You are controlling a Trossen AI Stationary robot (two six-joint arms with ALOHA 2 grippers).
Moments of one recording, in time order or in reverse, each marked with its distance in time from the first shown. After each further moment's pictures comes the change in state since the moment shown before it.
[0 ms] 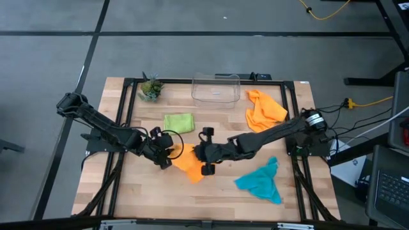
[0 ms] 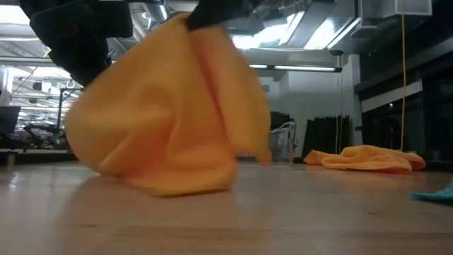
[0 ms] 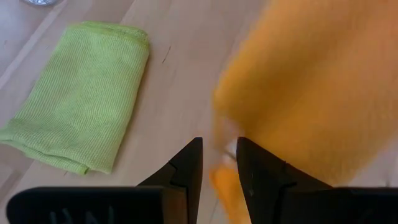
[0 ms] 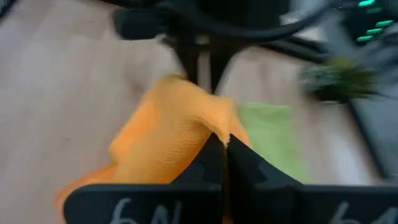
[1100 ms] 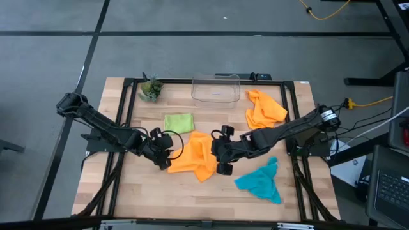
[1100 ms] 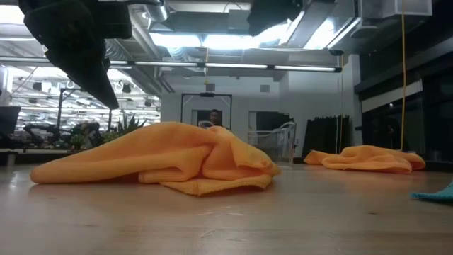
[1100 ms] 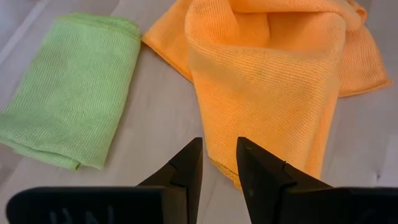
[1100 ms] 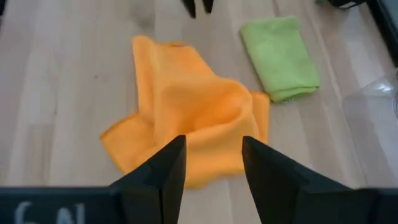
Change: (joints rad) left arm 0.000 0.000 0.000 -0.002 0.033 -0.001; right arm 0.034 -0.142 0.001 -0.420 -0.101 0.340
